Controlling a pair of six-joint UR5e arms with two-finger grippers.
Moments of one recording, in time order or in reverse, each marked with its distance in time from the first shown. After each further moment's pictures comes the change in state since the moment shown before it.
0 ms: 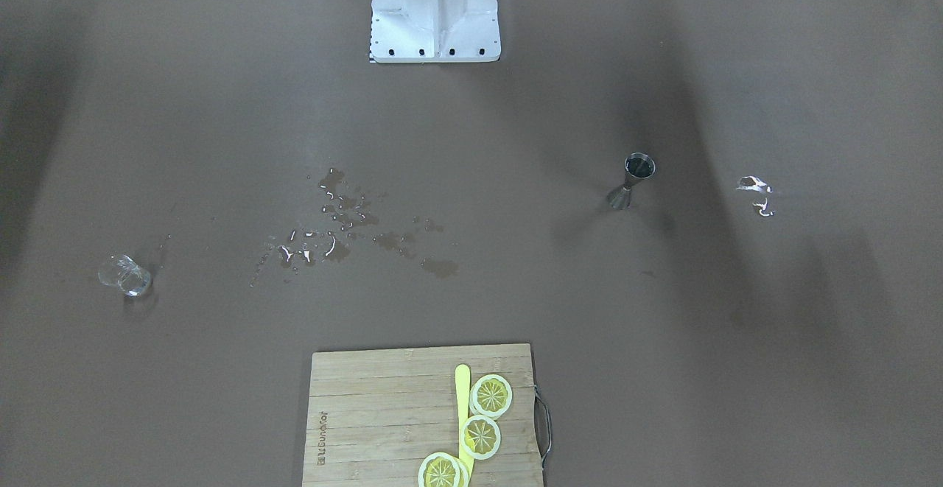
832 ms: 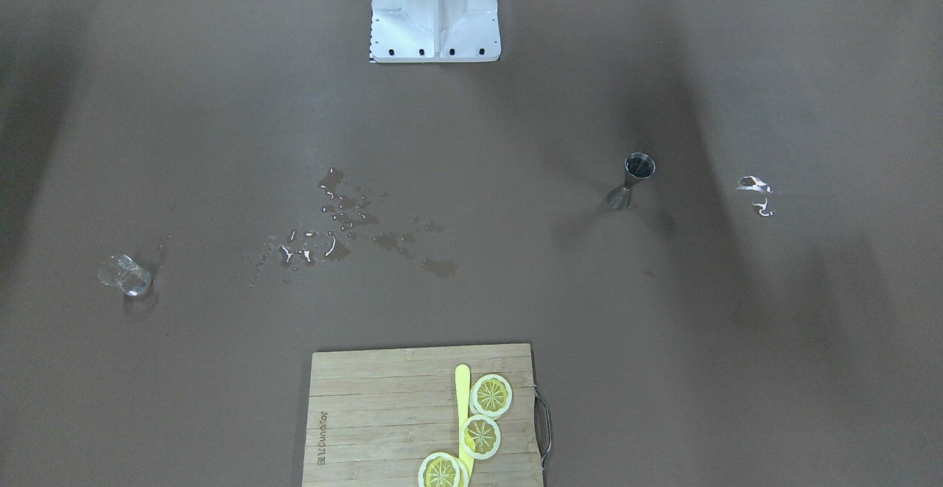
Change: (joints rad) left arm -0.014 -0.009 0.003 0.000 0.001 0.000; right arm 0.000 0.001 -0.003 0.001 0.000 -0.003
